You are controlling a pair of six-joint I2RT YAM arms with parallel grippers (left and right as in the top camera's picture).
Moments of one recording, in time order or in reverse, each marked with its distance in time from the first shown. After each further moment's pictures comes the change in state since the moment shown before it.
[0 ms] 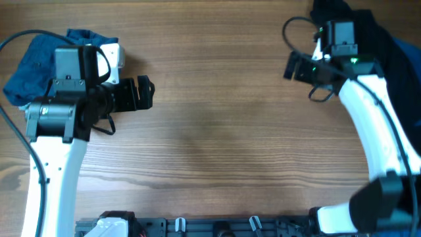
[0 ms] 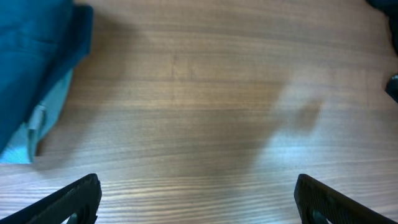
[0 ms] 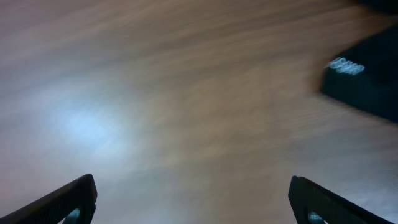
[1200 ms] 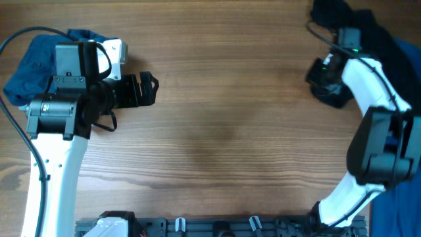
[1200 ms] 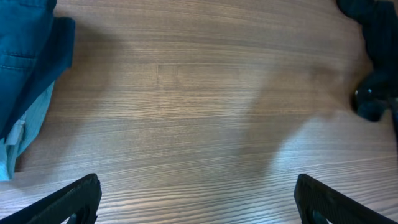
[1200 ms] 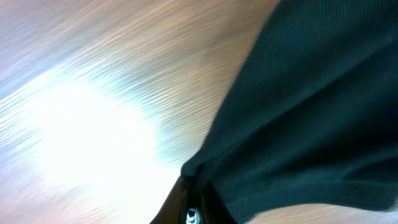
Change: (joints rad) left arm 0.000 0.014 0.008 0.037 0.057 -0.006; right arm -0.089 0.275 0.011 0.077 -0.088 0.077
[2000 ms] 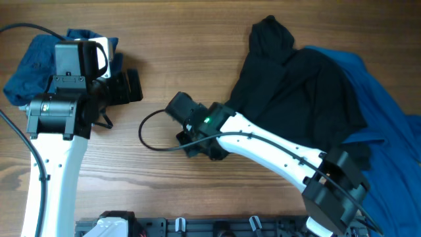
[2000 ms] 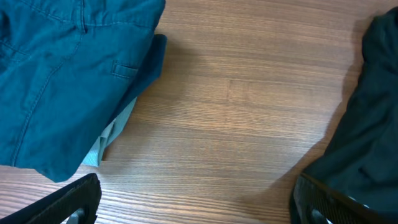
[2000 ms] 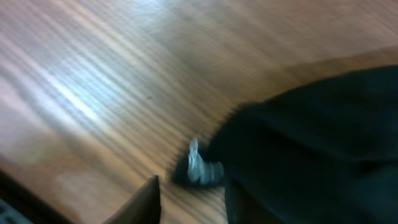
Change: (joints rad) left arm 0.000 0.000 0.000 0.014 -0.287 -0.012; right arm 1.005 -0.099 0.000 -0.129 -0.011 -0.050
